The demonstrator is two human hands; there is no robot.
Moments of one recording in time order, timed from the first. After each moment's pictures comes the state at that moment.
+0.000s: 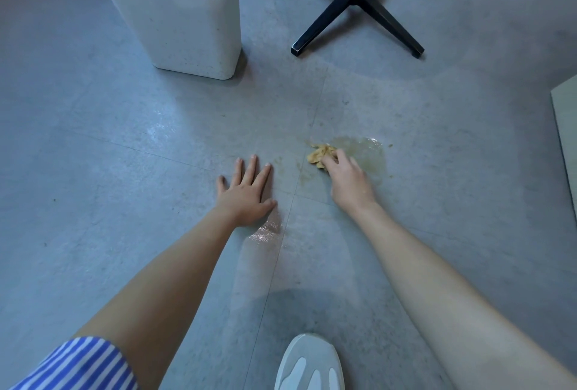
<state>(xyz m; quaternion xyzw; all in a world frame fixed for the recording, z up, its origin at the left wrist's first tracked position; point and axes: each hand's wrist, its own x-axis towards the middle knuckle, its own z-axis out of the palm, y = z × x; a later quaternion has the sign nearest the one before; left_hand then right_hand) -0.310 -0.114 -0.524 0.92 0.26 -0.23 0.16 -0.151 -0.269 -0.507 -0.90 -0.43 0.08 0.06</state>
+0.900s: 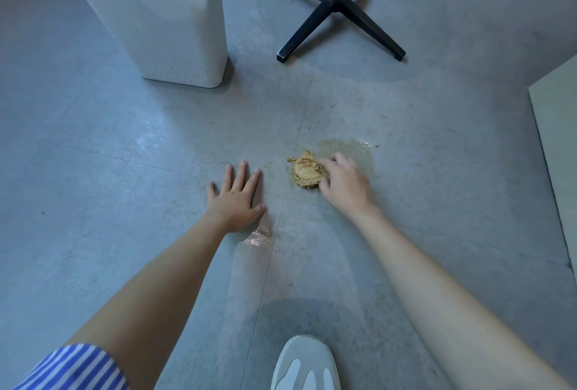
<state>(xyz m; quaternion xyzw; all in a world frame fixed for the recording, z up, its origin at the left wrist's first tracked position) -0.310 -0.116 -0.522 0.93 0.26 -0.23 0.14 -0.152 -0.280 -0.489 -0.92 -0.36 0.10 0.13</state>
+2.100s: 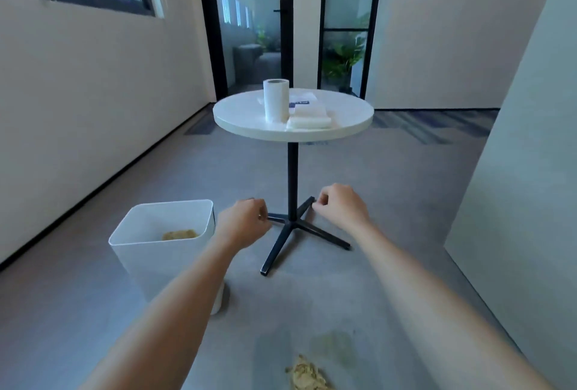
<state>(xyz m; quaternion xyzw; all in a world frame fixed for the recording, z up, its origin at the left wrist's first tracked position) -0.161 -0.042 -0.144 0.97 0.17 0.14 0.11 -0.056 -0.220 -0.127 -0.93 -0.26 -0.03 0.26</state>
